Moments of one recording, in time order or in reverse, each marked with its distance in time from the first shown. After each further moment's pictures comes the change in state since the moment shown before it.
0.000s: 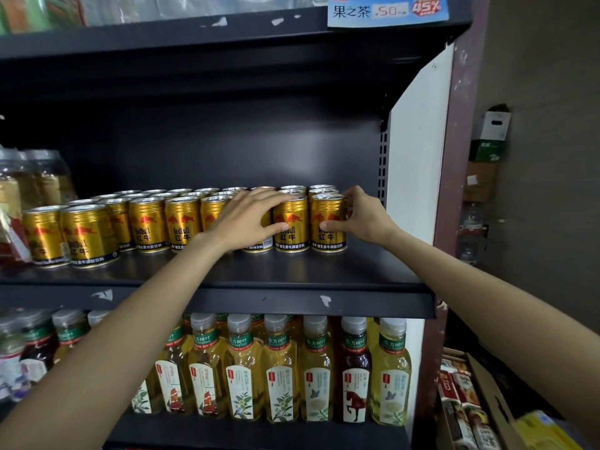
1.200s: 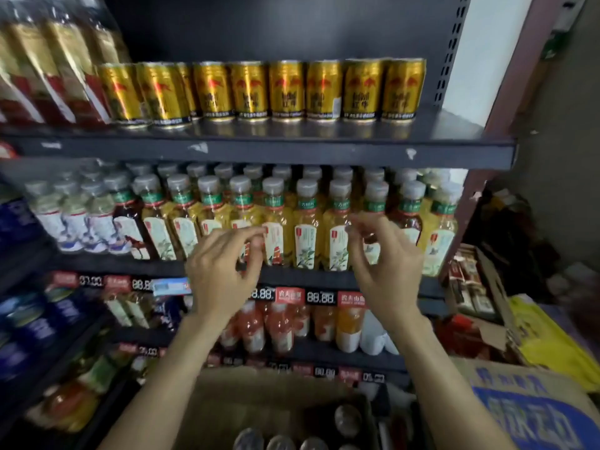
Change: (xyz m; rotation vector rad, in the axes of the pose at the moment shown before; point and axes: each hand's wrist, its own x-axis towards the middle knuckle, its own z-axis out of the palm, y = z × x) left_hand -0.311 0.048 -0.002 -0.175 0.468 -0.277; right_hand -0.263 -0.079 0.142 0.057 0.489 -0.320
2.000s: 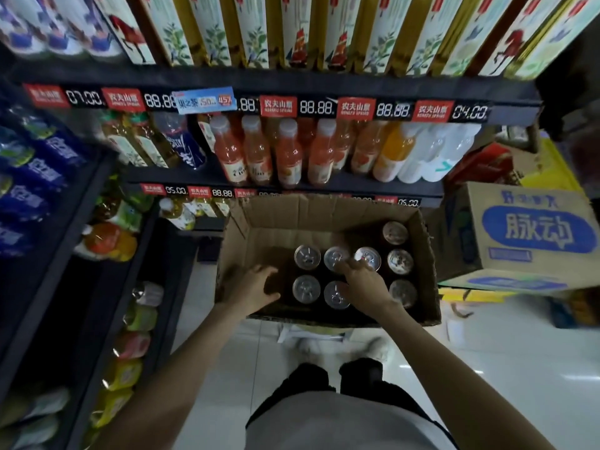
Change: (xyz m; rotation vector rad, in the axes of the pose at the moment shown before) left_hand -0.336 -0.103 -0.050 0.010 -1.537 -0.527; right_hand -0.331 -0.059 0.081 -0.383 -1.431 0.598
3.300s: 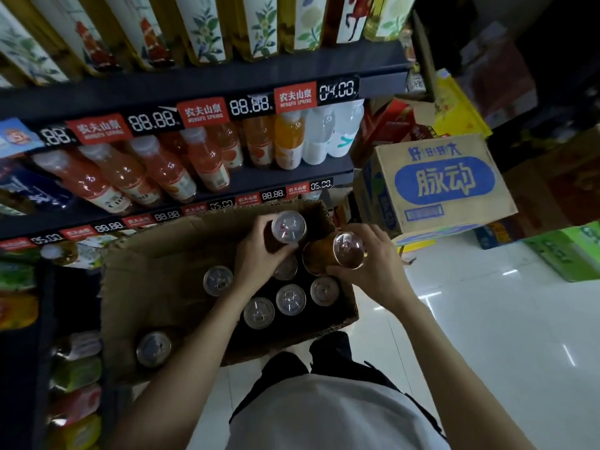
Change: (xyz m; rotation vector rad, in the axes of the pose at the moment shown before) left_hand 0.090 0.184 -0.007 -0.645 0.257 0.320; right_hand -0.065 0.115 -0.092 0.583 0.473 0.218
